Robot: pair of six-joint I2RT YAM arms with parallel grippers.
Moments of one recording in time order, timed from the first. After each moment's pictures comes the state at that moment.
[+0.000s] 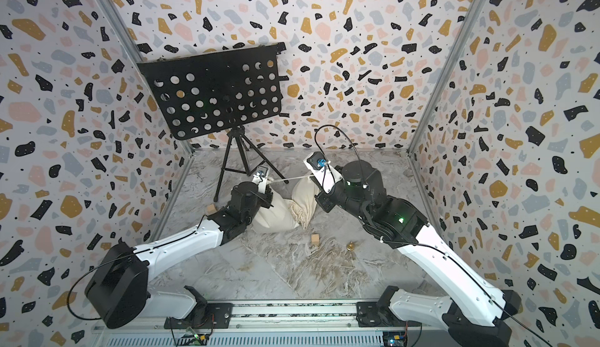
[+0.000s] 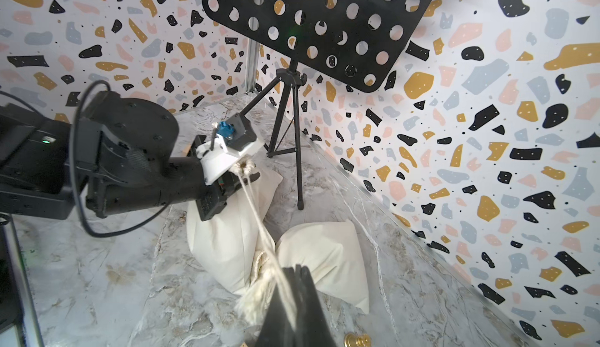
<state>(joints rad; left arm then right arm) -0.60 1.33 0.78 0.19 -0.40 0.02 0.86 1.13 1.46 -0.63 0.10 -0.21</state>
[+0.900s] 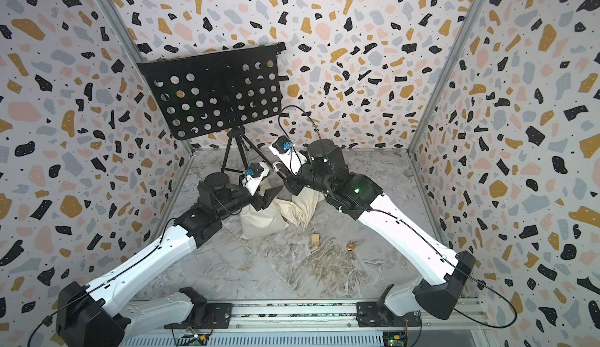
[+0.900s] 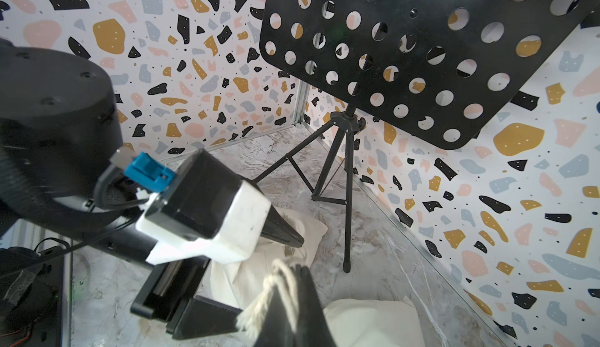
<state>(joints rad) -0.54 1.15 0.92 0.03 0.30 0.23 0.85 1.41 1.64 -0.51 -0.13 -0.20</state>
